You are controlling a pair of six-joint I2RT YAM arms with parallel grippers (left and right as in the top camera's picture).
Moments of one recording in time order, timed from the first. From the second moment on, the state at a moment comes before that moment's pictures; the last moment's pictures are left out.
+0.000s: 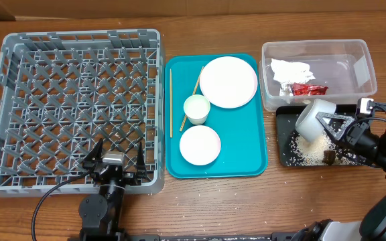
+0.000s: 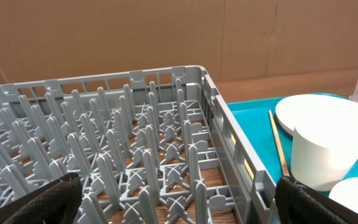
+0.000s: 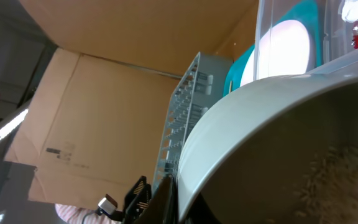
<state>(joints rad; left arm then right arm) -0.03 0.02 0.01 -0.07 0.04 0.06 -0.63 1.59 0.88 -0.95 -1.52 -0.42</state>
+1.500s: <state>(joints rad) -0.03 0.02 0.01 -0.07 0.04 0.06 -0.77 1.59 0.88 -0.84 -1.56 0.13</state>
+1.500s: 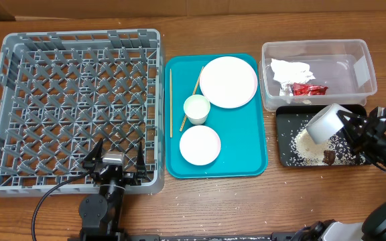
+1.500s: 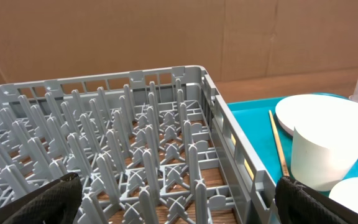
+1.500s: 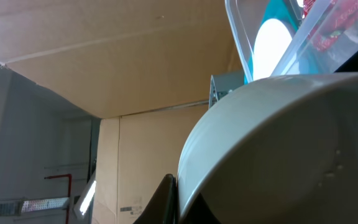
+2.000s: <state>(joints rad) -0.03 0.02 0.01 -0.07 0.04 0.06 -0.77 1.59 0.88 -0.81 -1.56 0.18</state>
